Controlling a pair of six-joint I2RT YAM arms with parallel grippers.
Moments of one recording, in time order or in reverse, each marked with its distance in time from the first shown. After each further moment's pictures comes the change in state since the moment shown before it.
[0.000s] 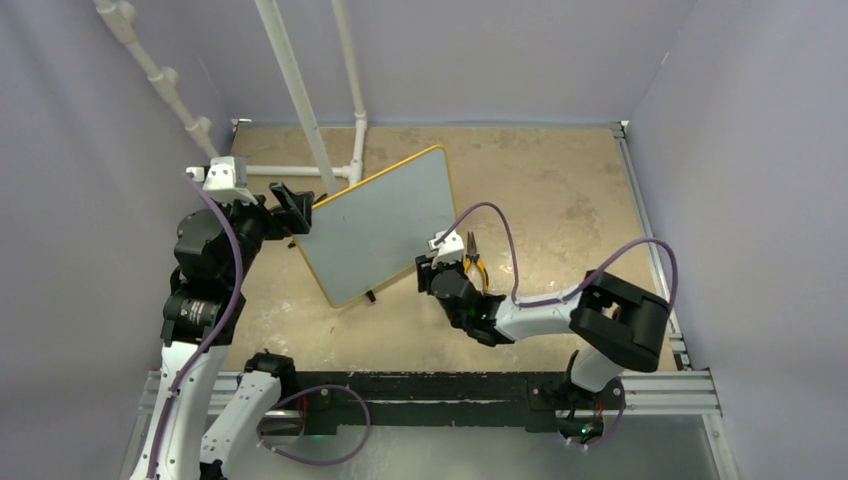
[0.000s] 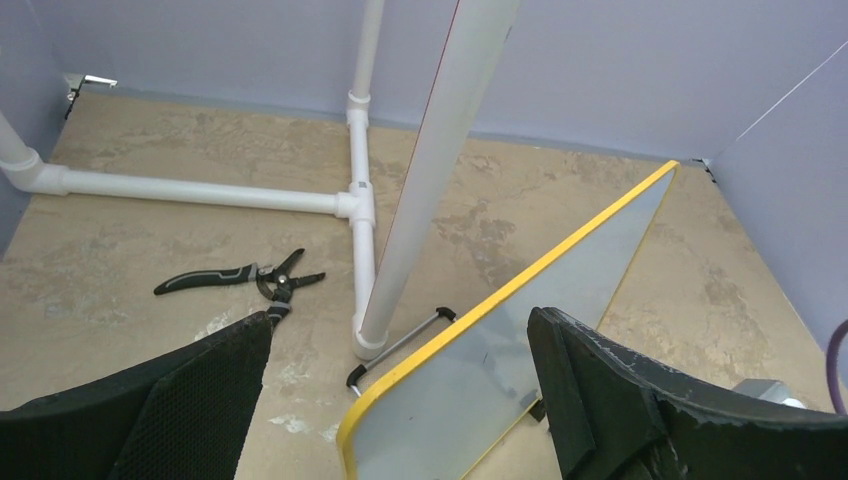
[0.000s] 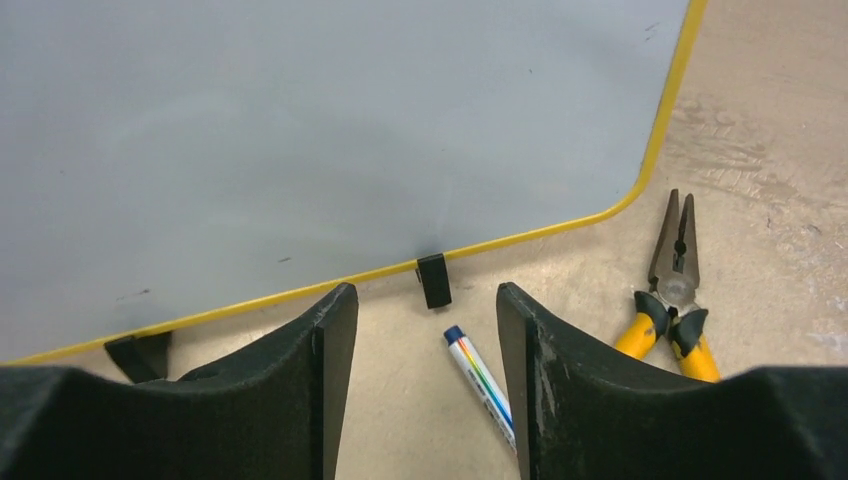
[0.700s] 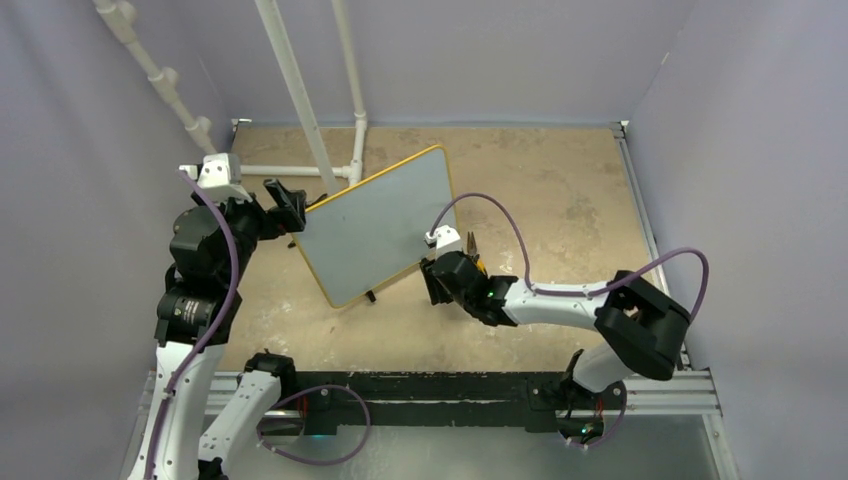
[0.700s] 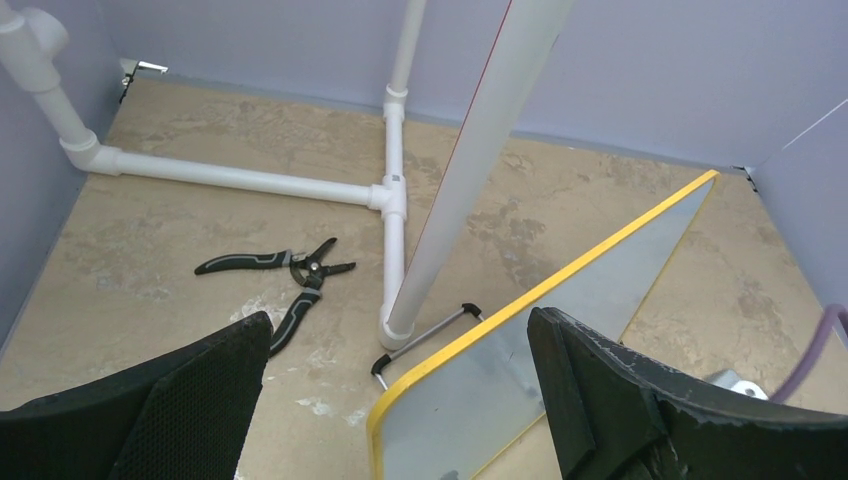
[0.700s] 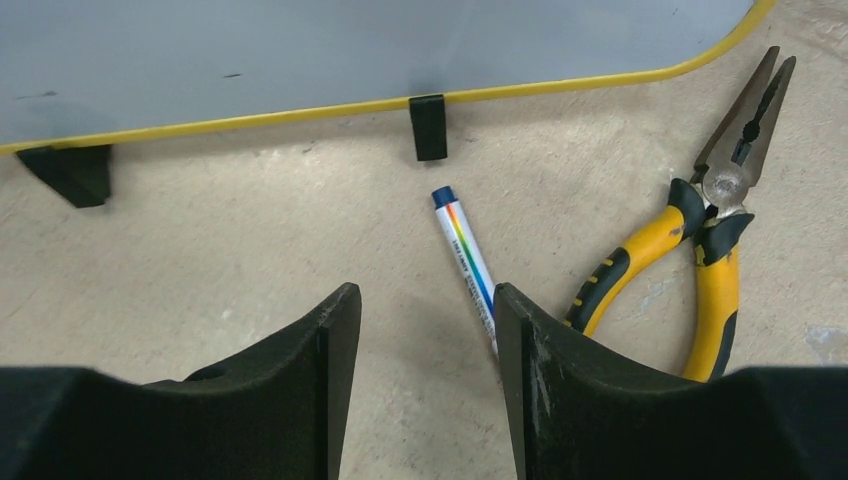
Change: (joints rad) left arm 0.000 0.018 0.057 -0.080 -0.079 0.008; right arm -0.096 -0.151 0.069 -0.579 -0.365 0.091
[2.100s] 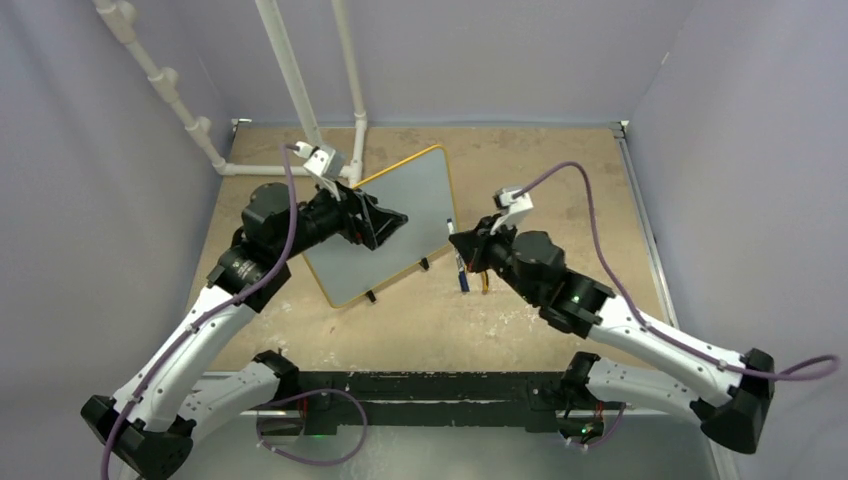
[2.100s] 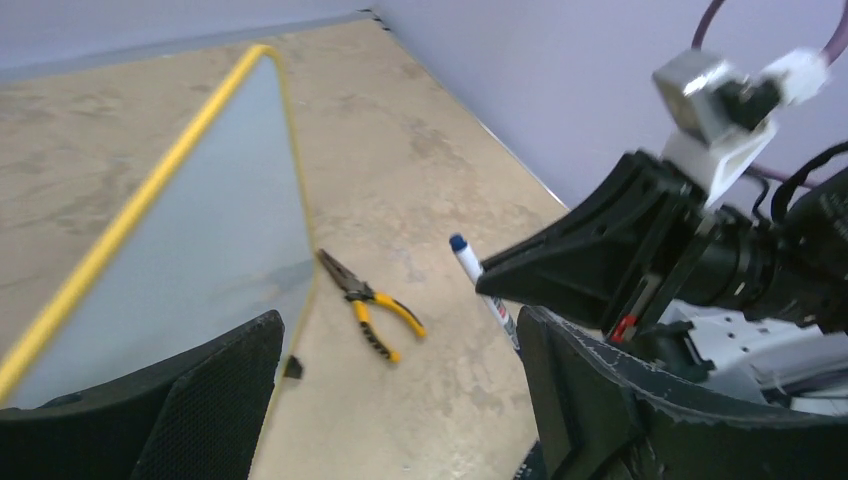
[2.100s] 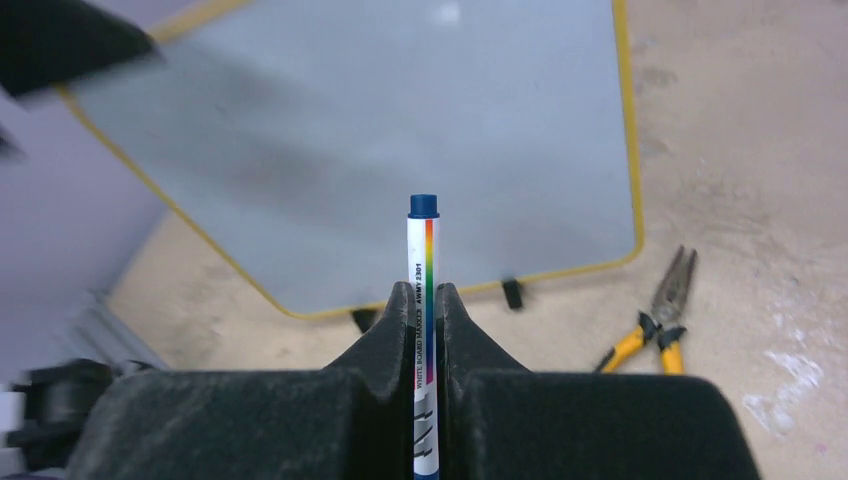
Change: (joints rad) left arm -0.353 0.225 -0.019 0.276 0.409 -0.089; right arm -0.079 -0.494 0.105 -0.176 -0.064 0.061
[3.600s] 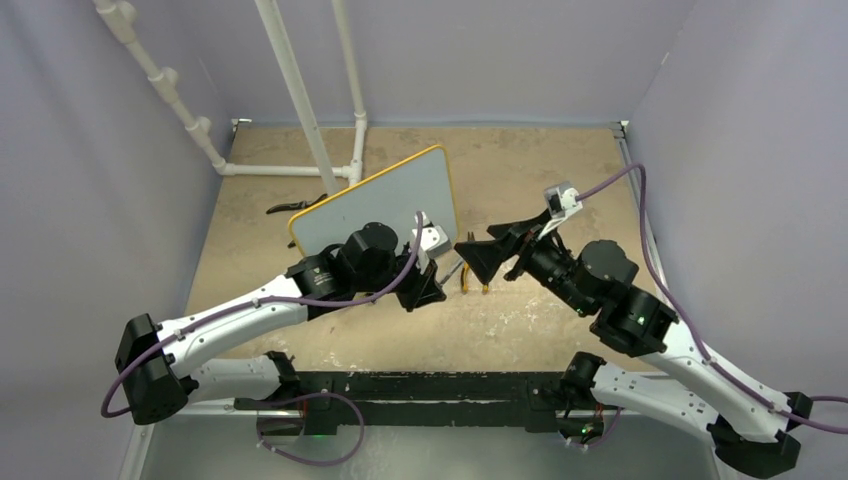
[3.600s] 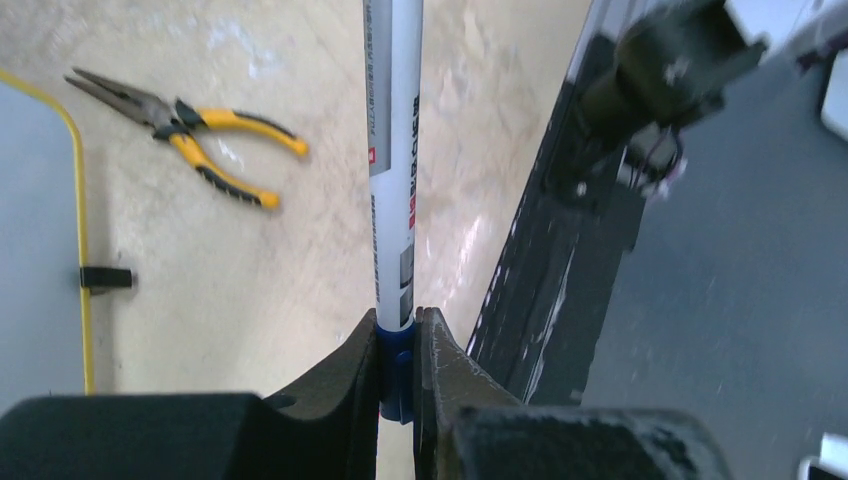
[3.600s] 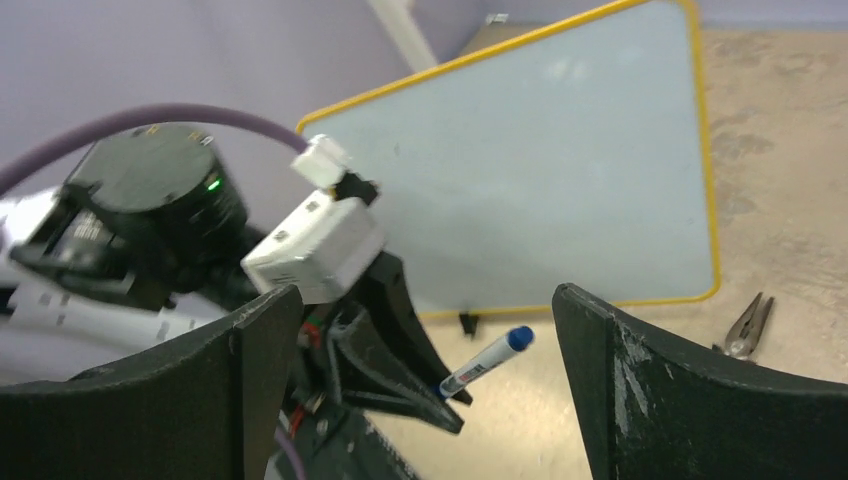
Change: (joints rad) left arm -0.473 0.232 -0.118 -0.003 -0.053 0.164; right arm 0.000 -0.290 0.093 -0.096 -0.125 0.056
